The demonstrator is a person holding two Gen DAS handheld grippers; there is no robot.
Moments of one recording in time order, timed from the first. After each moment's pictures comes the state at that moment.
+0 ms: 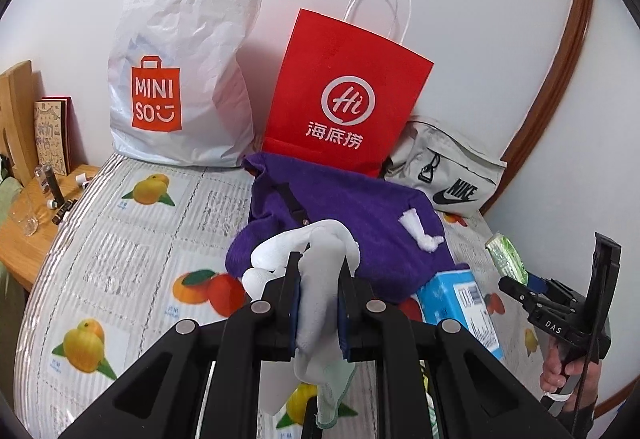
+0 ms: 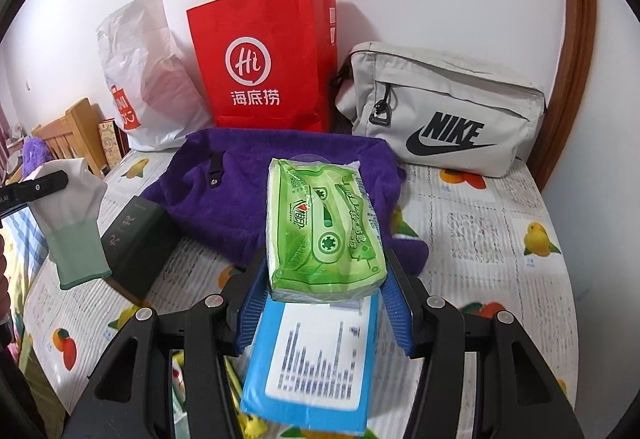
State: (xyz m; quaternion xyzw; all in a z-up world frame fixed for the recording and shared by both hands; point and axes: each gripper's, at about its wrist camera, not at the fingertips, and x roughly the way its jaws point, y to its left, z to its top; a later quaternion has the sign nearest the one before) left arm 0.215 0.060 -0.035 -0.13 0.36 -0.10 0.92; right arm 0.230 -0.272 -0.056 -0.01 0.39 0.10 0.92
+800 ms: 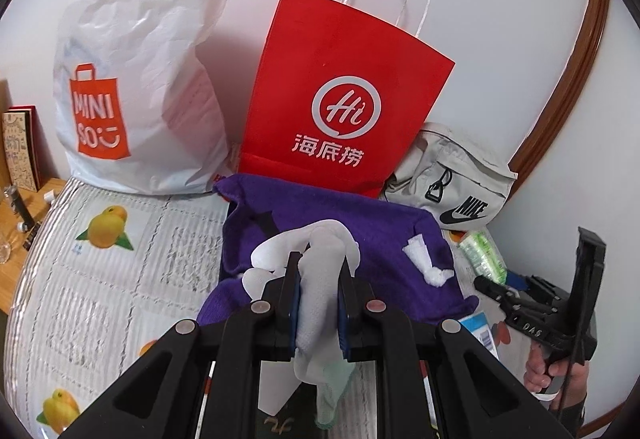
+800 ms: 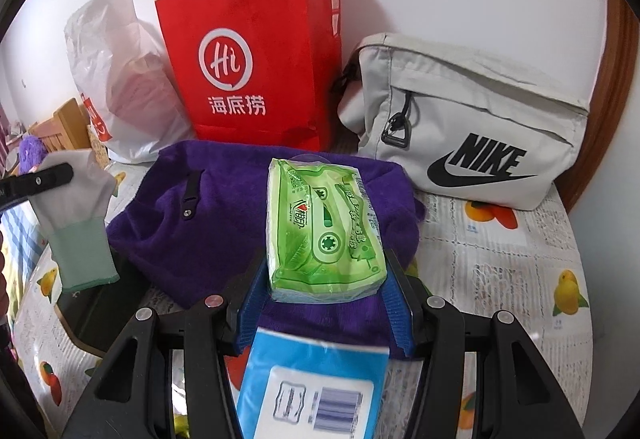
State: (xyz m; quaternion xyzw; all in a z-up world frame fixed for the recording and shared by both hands) left arm 0.309 0.045 -0.044 -0.13 0.38 -0.12 0.91; right arm 0.327 -0.260 -0.076 -0.02 0.41 0.12 0.91
